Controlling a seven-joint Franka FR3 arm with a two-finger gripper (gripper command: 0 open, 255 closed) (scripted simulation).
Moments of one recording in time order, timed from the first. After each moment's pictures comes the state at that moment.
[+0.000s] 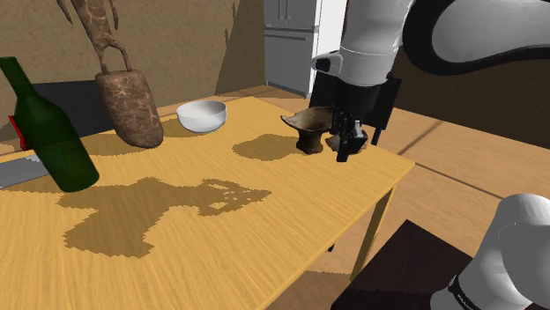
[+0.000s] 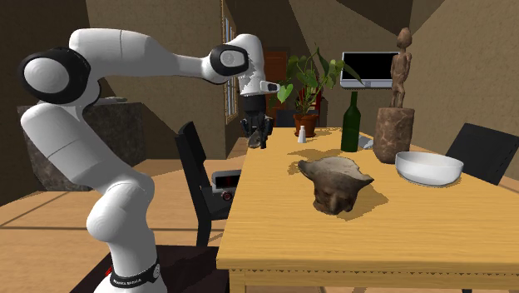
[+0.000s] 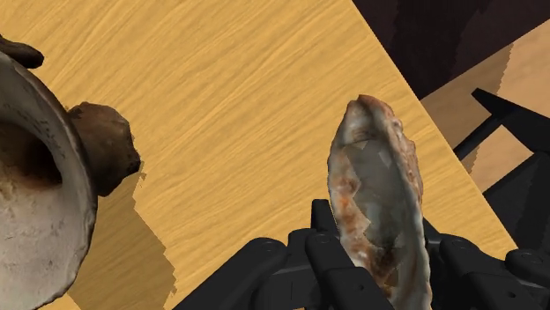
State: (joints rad) arm 0.25 -0.54 0.23 -2.14 0.01 1.67 -0.47
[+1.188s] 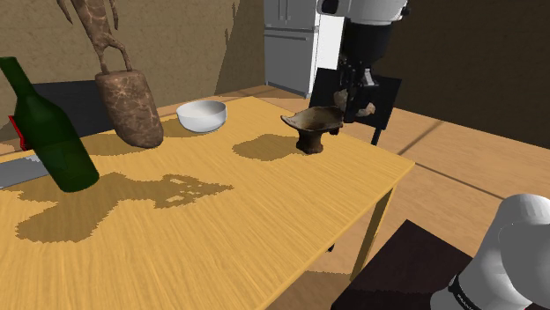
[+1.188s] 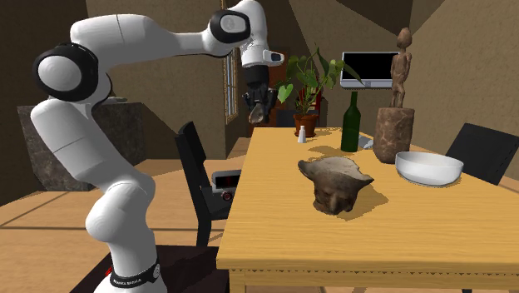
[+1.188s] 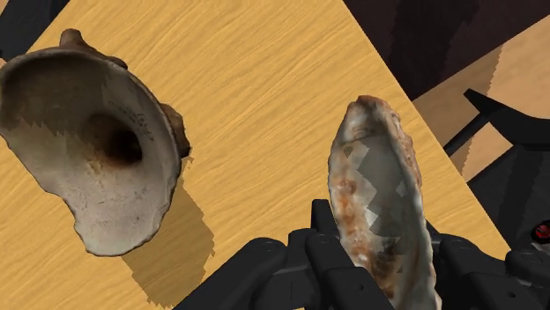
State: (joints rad) arm 0.23 -0.46 0.21 -1.85 -0.01 1.46 -0.50
